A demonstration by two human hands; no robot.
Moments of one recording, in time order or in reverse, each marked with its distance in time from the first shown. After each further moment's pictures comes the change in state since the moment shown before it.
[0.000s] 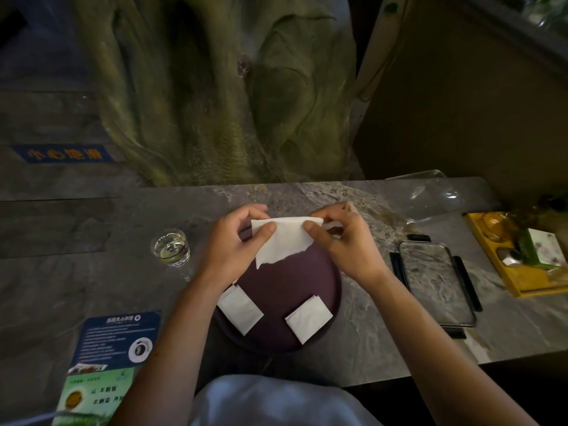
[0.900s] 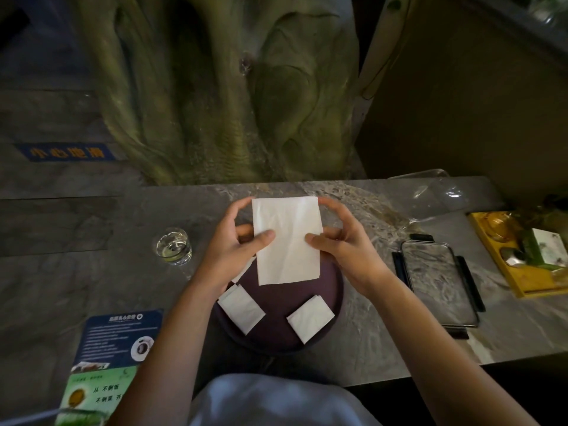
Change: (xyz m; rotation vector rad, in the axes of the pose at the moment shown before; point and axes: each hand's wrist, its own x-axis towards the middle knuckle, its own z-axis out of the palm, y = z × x) left_hand -0.005 -0.001 -0.003 -0.339 -0.061 -0.286; right_hand -0.008 -0.004 0.003 0.561 -0.129 0.283
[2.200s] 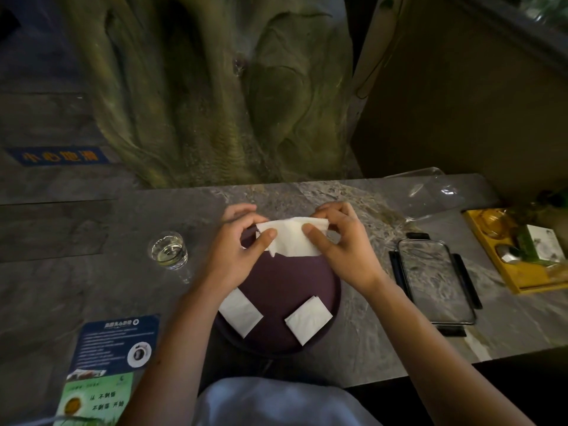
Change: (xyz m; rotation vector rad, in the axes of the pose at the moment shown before) left_hand 0.010 -0.006 0.005 0.488 0.072 0.374; right_hand 0.006 0.002 -0.004 -0.609 0.144 -0.351
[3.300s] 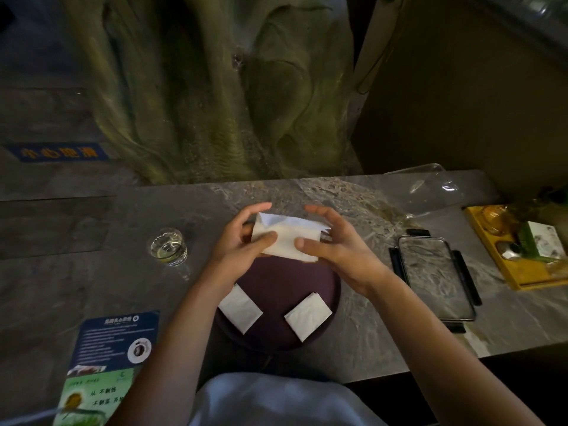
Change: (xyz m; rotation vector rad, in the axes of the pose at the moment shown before) left_hand -0.001 0.001 0.007 -0.489 -0.166 -0.322; right_hand -0.005 -0.001 0.000 0.635 -0.241 0.431
